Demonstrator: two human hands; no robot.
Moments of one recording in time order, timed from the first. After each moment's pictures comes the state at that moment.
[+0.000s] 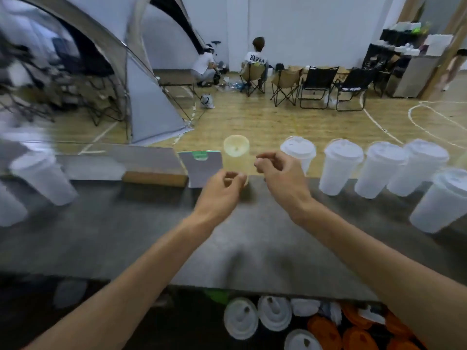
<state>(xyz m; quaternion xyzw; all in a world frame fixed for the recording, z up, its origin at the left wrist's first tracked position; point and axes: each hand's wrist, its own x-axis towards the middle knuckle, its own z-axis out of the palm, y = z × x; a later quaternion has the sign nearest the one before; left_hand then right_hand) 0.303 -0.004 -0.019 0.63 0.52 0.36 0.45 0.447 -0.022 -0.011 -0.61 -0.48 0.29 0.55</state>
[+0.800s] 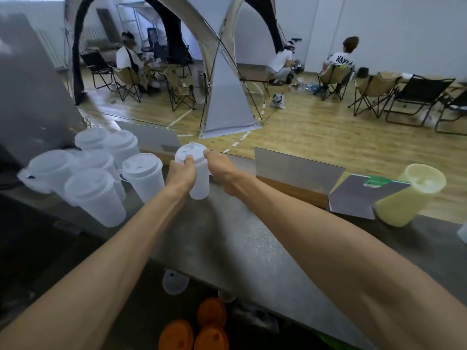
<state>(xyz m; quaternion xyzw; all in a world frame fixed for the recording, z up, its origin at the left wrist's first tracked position) -0.100 0.177 -0.042 0.39 0.75 0.43 0.31 -0.001 0.206 -0.043 -0.52 -0.56 0.54 0.34</state>
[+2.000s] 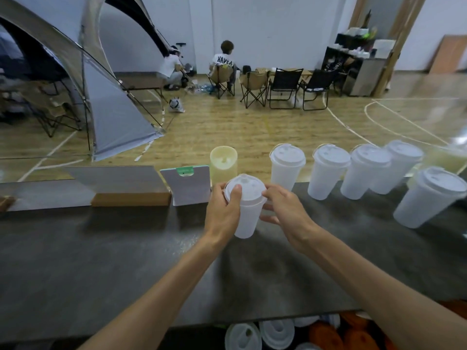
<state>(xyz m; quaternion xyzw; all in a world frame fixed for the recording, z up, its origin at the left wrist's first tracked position) 0.324 0.045 -0.070 0.60 0.47 0.42 0.49 0.458 -0.007 -0.060 -0.65 -0.36 0.42 0.53</state>
